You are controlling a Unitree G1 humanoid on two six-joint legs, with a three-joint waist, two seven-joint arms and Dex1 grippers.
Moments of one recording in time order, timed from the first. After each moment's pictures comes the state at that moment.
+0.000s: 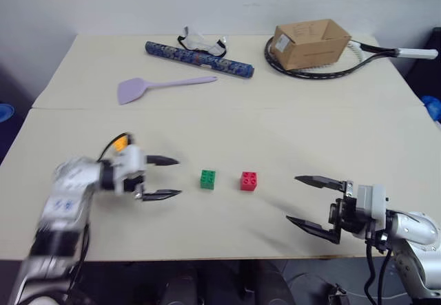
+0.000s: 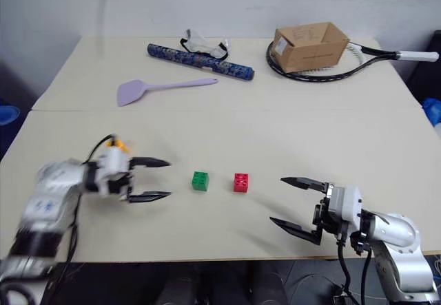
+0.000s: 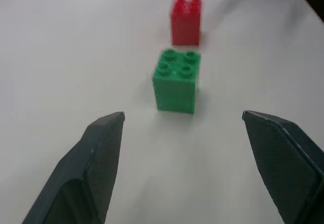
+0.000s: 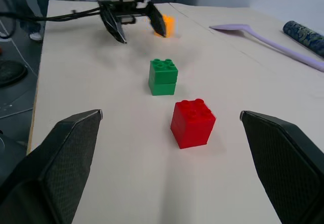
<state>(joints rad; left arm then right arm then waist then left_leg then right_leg) -0.22 0.68 0.18 0.04 -0.37 0.06 -1.24 0.08 -0.64 -0.18 -0.26 0.57 -0.09 1.20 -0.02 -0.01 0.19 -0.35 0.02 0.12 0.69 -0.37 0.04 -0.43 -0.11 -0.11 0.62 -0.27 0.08</state>
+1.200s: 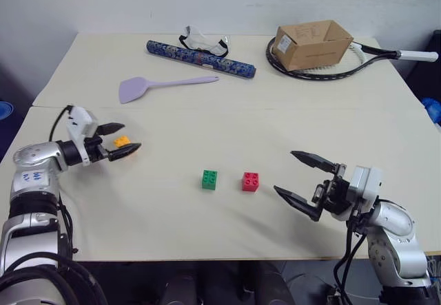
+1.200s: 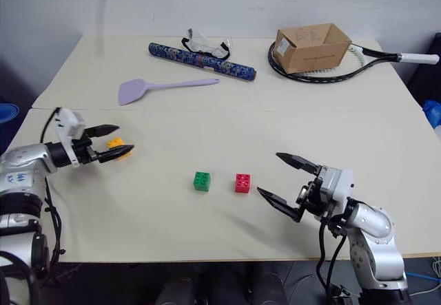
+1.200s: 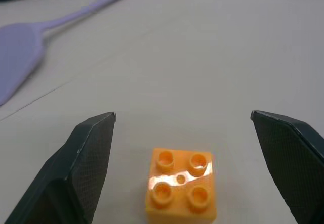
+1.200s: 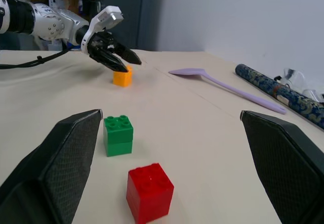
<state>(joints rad) -0.75 0.77 0.16 0.94 -0.21 -0.07 -1.15 0.03 -0.50 -0.15 -0.27 0.57 -0.12 1.04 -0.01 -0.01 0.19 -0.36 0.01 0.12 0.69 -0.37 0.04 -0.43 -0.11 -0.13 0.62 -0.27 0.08</state>
